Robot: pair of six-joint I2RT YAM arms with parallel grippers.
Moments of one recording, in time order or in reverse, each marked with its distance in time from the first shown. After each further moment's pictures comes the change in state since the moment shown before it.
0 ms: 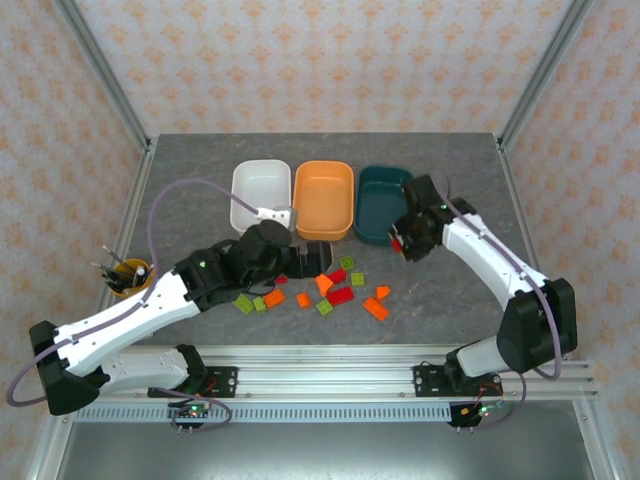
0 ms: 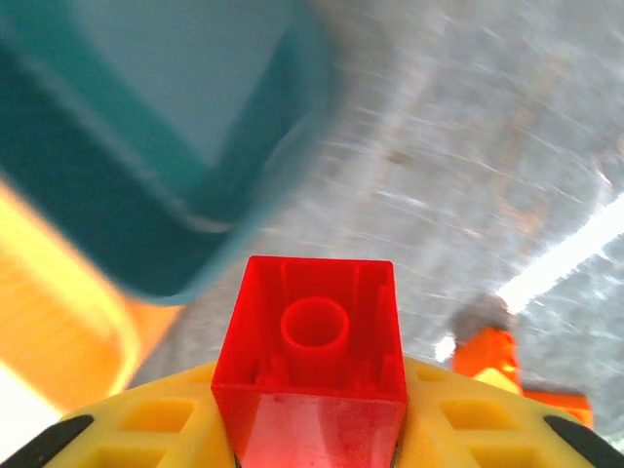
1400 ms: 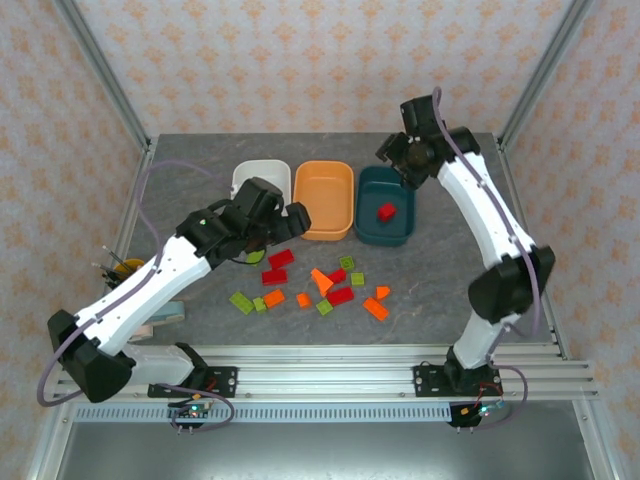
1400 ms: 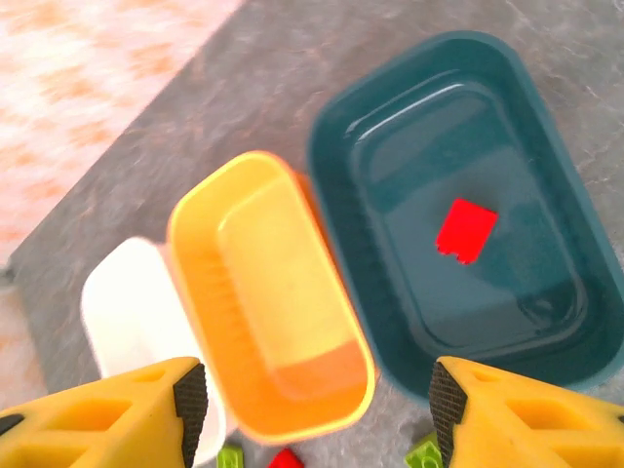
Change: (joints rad) left arm 0.254 0.147 0.172 -0.219 0.074 -0.154; right arm 0.002 0.261 0.672 -0.131 0.075 -0.417
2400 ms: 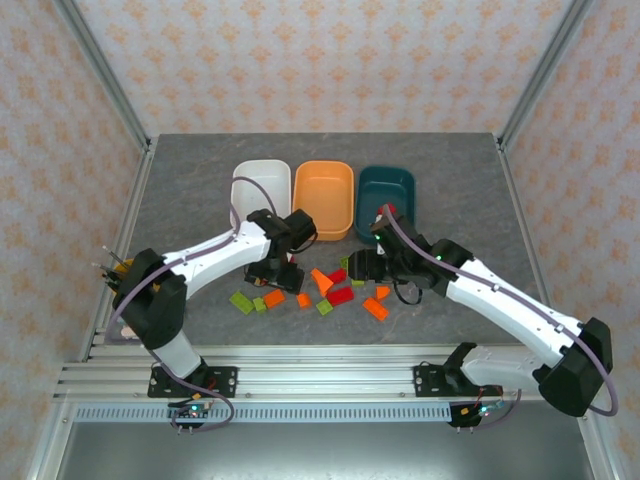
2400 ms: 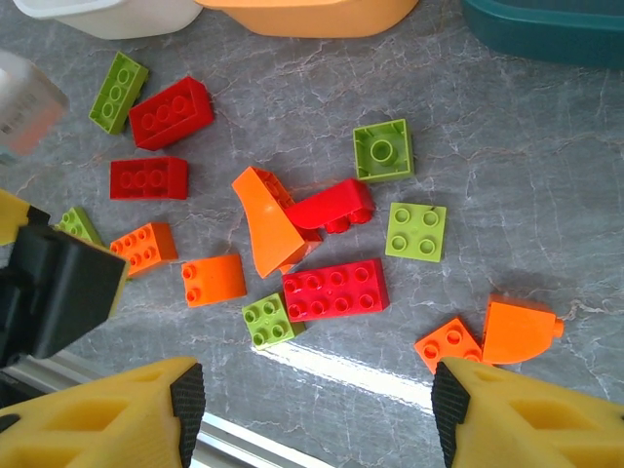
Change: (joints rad) left arm -0.034 0.398 -0.058 -0.311 0.082 0.491; right arm 0.409 -0.548 -0.858 0.240 -0.045 -0.225
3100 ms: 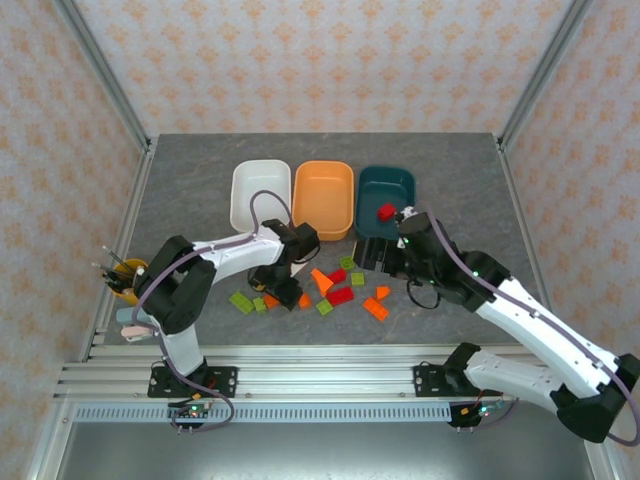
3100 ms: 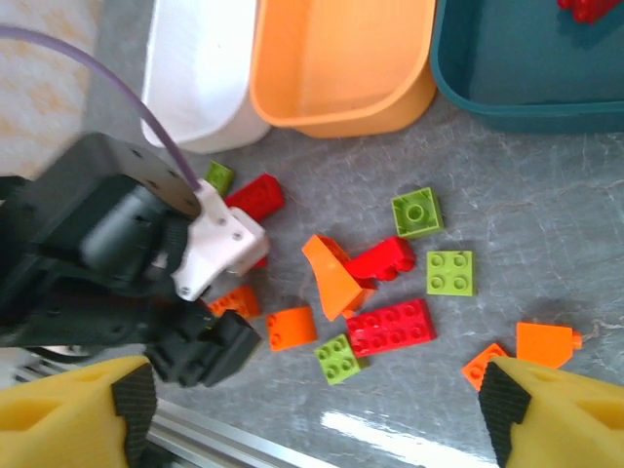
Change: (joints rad) left arm 0.000 0.129 -0.074 0.091 0.004 0.285; right arm 0.000 -0.206 0.020 0.010 0.061 0.150
